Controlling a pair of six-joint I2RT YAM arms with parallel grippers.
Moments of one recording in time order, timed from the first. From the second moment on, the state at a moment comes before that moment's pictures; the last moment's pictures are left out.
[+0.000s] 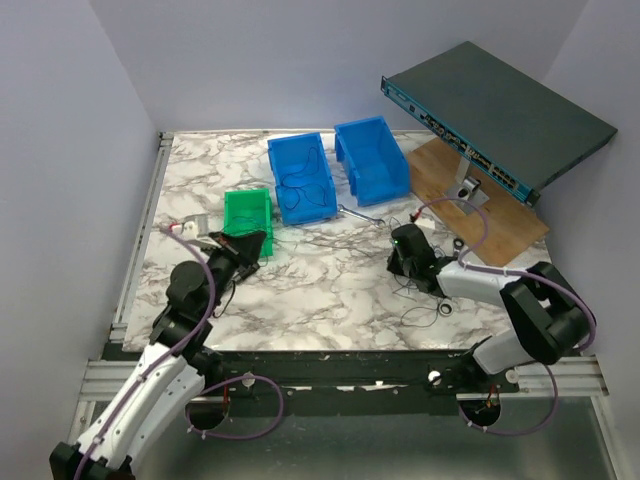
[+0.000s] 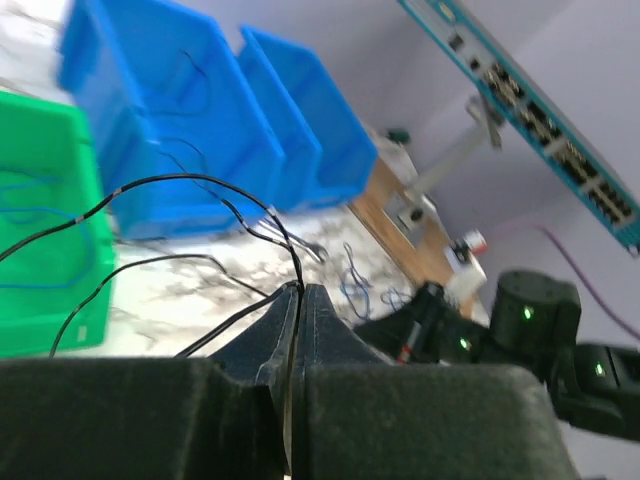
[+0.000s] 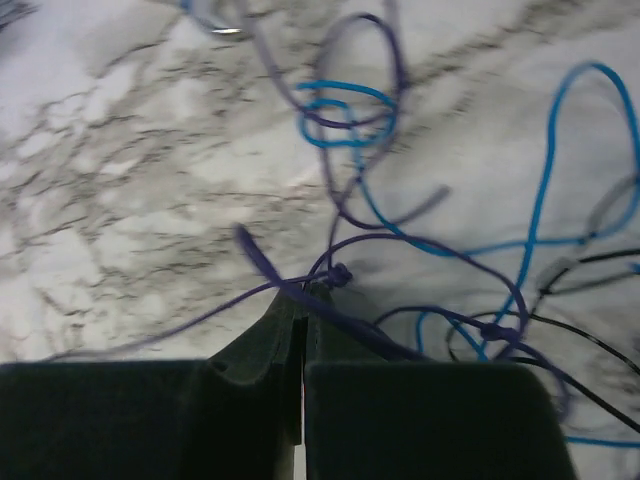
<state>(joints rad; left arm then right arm) -0.44 0.54 0.38 0.16 0.02 -0.71 0.61 1.51 0.62 0.12 0.34 0.66</state>
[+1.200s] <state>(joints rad) -0.43 0.47 0.50 -0.05 -0.09 -0.66 0.53 1.64 1.02 0.13 0.10 0.41</state>
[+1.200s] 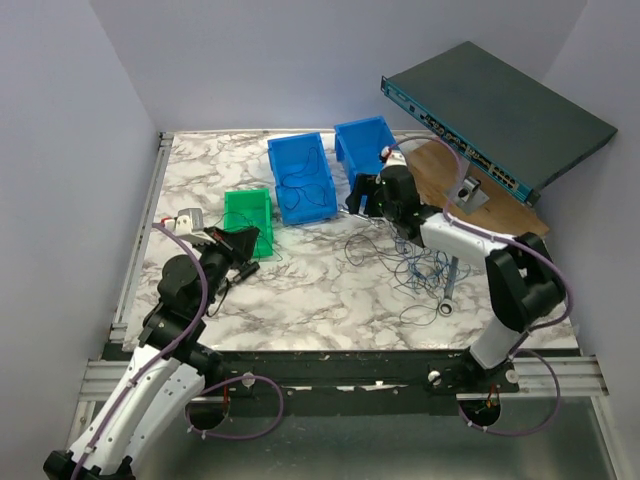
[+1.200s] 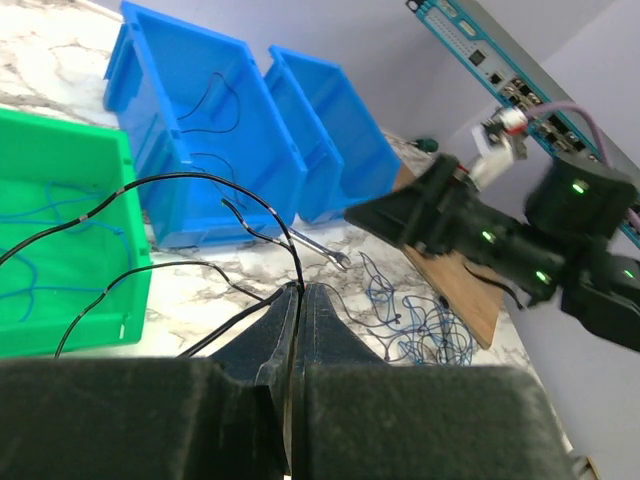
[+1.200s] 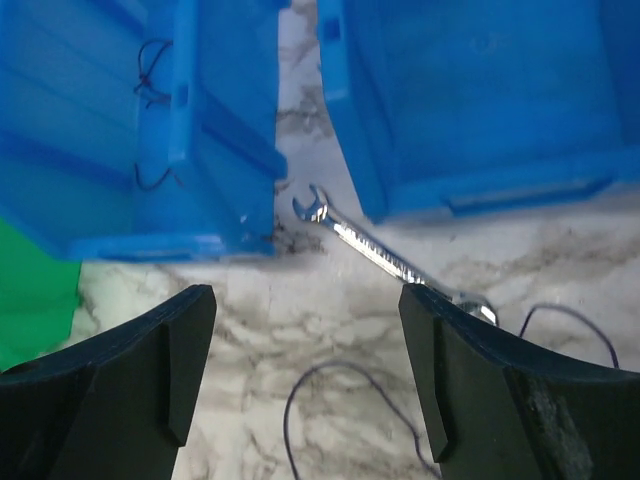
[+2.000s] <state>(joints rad) -0.43 0.47 0.55 -0.06 -0.01 -0.63 0.54 2.10 1.49 0.12 0.20 0.39</state>
